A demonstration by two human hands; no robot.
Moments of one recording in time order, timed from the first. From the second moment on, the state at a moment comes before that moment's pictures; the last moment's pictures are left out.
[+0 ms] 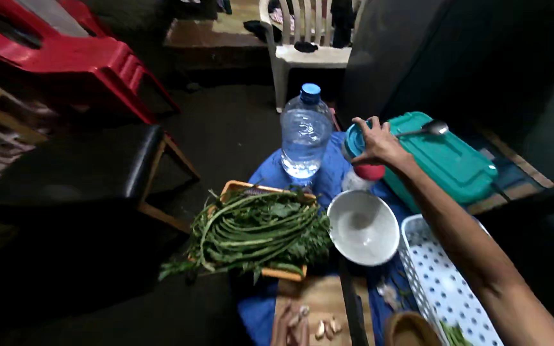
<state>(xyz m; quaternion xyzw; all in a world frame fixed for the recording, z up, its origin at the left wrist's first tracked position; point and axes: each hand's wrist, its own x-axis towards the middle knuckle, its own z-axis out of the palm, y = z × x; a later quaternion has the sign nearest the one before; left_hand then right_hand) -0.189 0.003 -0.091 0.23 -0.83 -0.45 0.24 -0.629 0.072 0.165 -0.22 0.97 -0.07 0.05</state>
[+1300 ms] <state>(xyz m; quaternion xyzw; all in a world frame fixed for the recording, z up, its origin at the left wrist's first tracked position) -0.083 0.038 -0.015 0.24 -0.84 -0.48 0.04 -0.153 0.348 -0.003 -0.06 0.91 -0.41 -0.09</state>
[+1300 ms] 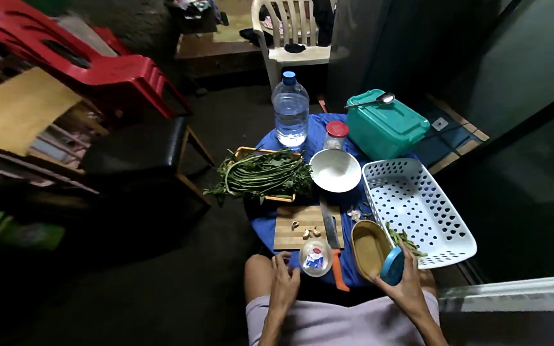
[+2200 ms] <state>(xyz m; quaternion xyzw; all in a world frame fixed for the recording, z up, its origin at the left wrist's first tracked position) -0.168 0.076 0.019 0.05 -0.93 -0.16 -0.32 -0.123 0.274 -0.016 -0.29 0.82 -0.42 0.27</state>
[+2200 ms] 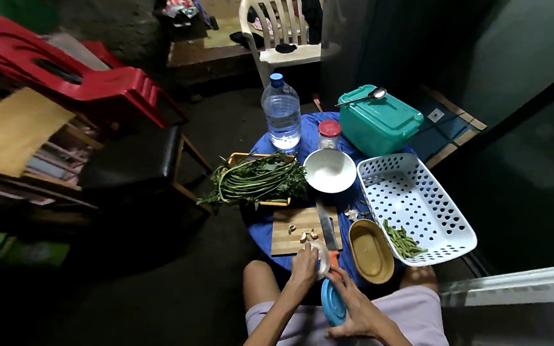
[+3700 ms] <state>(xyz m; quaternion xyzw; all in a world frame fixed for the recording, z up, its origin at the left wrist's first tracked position) -0.241 0.002 -0.048 0.06 -0.92 -0.28 -0.28 -0.179 0.257 0.001 -0.33 0.76 -0.29 0.48</state>
